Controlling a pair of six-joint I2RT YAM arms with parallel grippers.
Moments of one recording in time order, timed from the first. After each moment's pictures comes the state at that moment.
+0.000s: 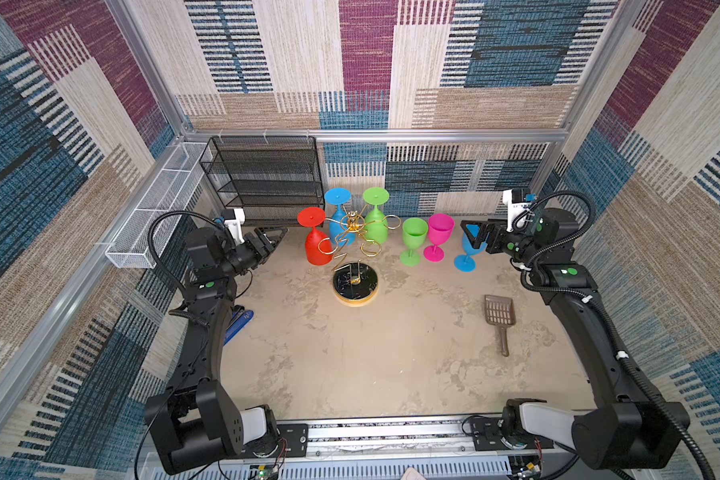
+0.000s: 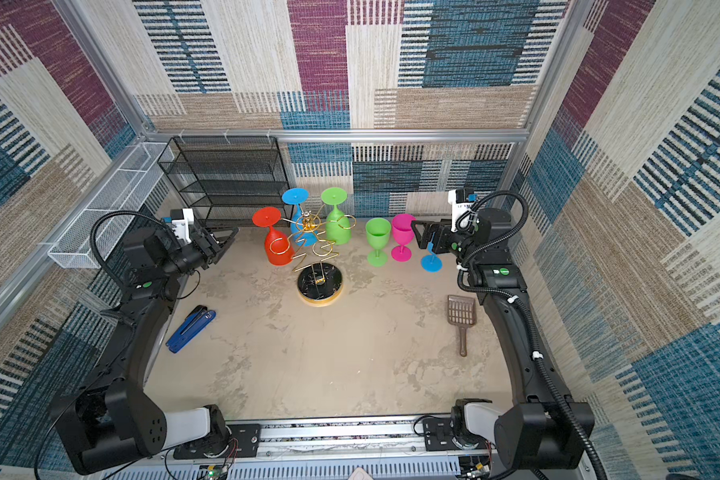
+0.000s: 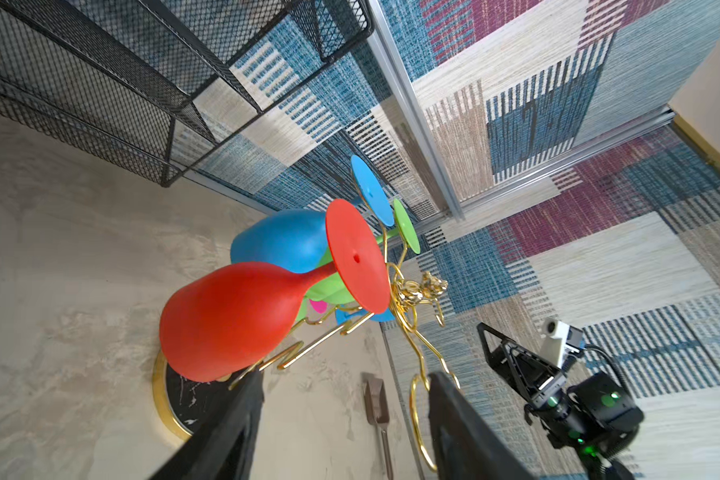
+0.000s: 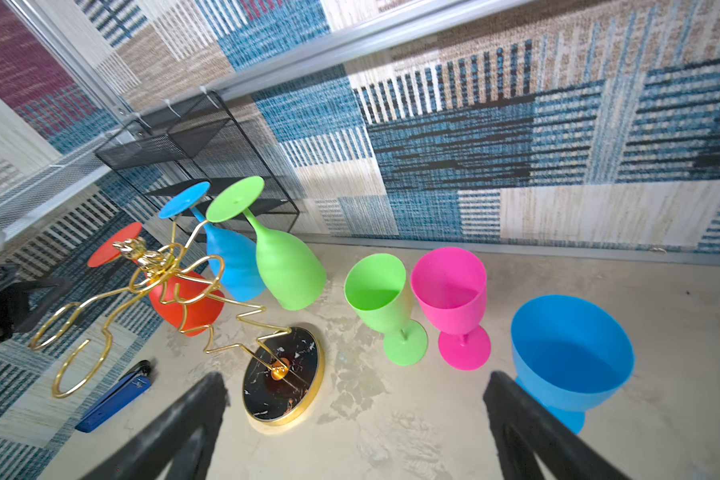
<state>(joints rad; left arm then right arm) 0.24 1.32 1.10 0.01 0.95 -0.81 -0.01 1.20 1.18 -0.24 -0.53 0.23</state>
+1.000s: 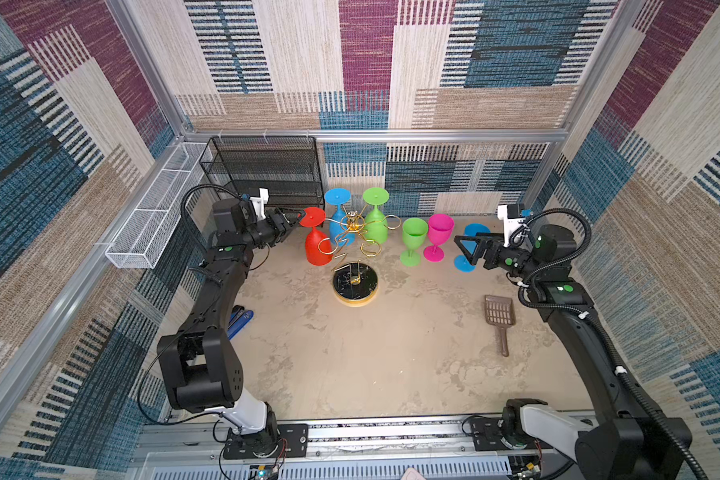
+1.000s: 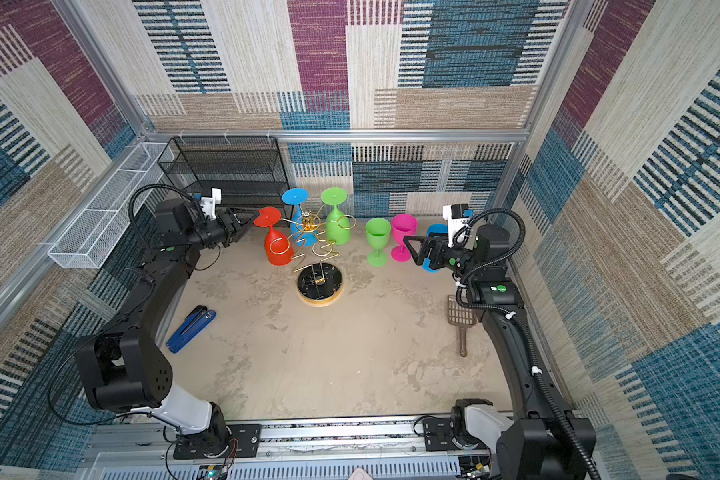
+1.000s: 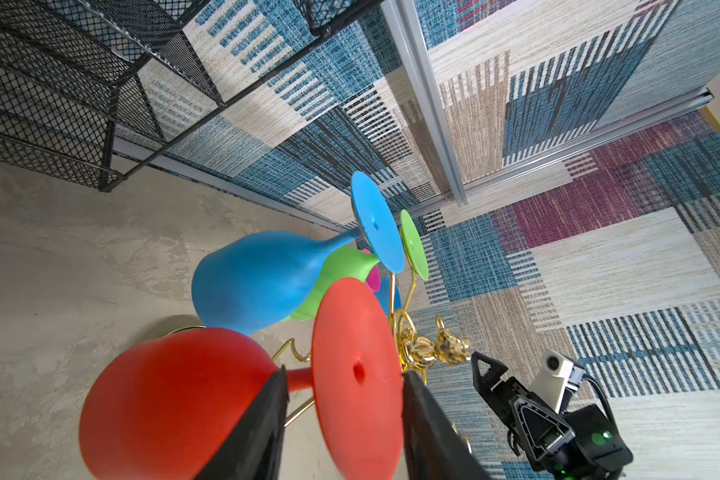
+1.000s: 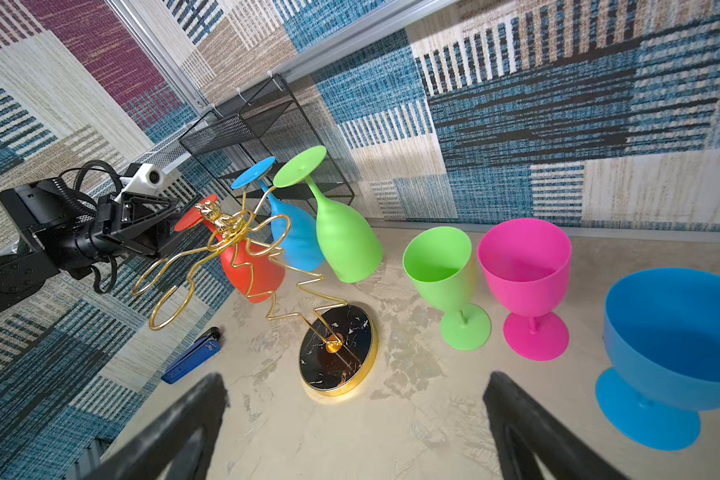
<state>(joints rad) 0.11 1.60 1.38 -0.08 0.89 -0.79 -0.01 1.13 1.04 -0.15 -0.68 0.30</state>
